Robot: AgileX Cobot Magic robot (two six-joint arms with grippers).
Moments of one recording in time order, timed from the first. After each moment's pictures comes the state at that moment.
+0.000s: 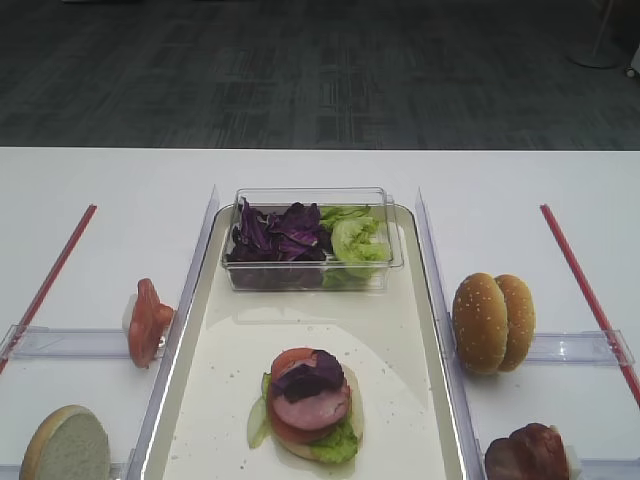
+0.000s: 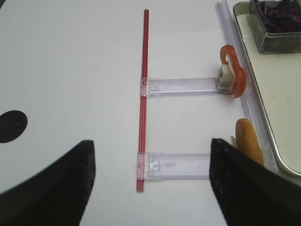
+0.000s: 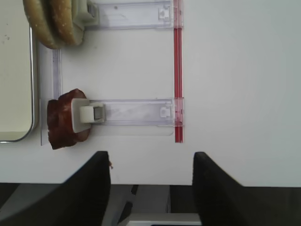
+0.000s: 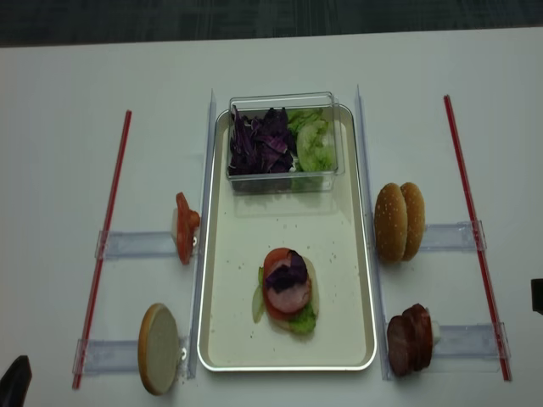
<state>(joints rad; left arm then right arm) 0.05 -0.02 -0.49 0.04 1.18 -0.03 0.02 0.73 -0.70 0.12 1.25 0.03</state>
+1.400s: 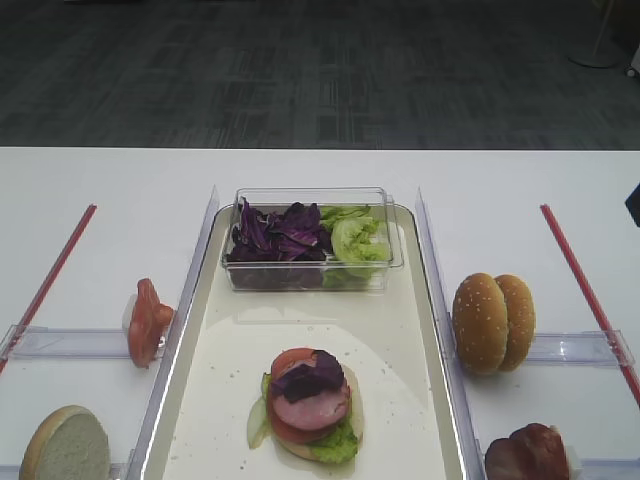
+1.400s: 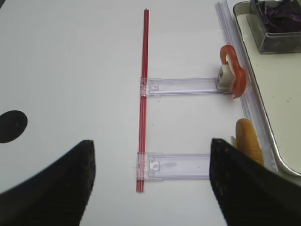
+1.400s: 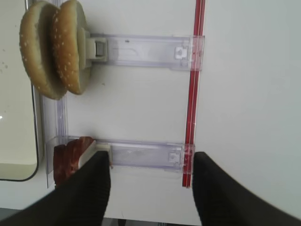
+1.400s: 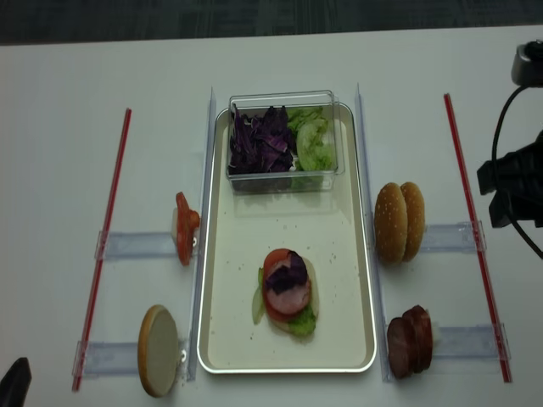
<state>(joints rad) 0.05 -0.02 -0.49 0.04 1.18 -0.03 0.02 1.24 -0.94 0.16 1.18 -0.06</state>
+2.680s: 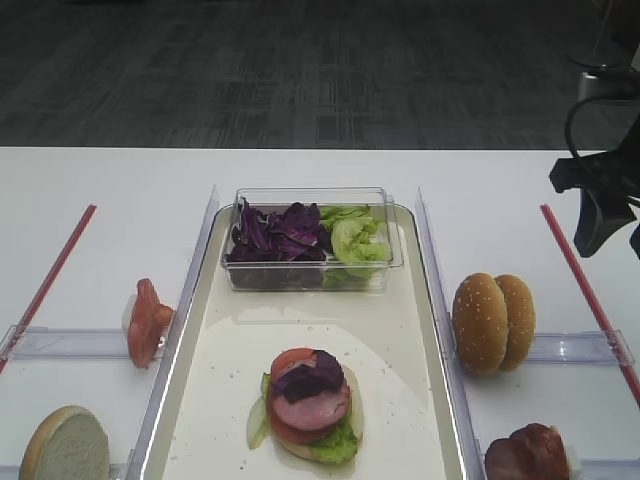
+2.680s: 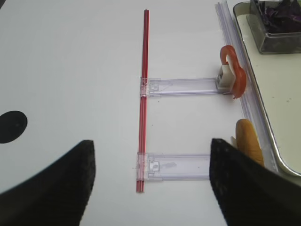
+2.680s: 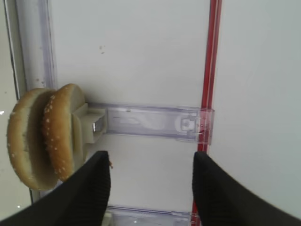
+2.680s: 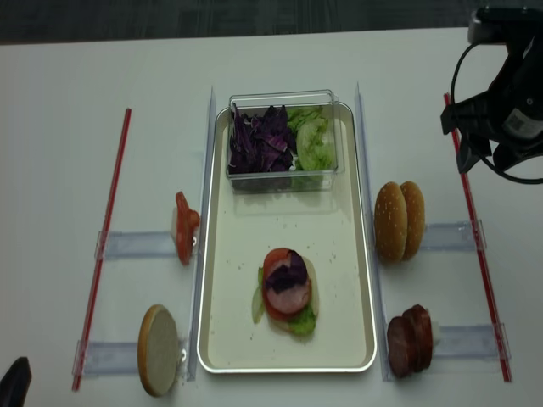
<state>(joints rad) 0.05 -0.02 -0.49 0.04 1.18 -0.03 0.02 1.60 -1.15 0.19 1.08 -0.08</state>
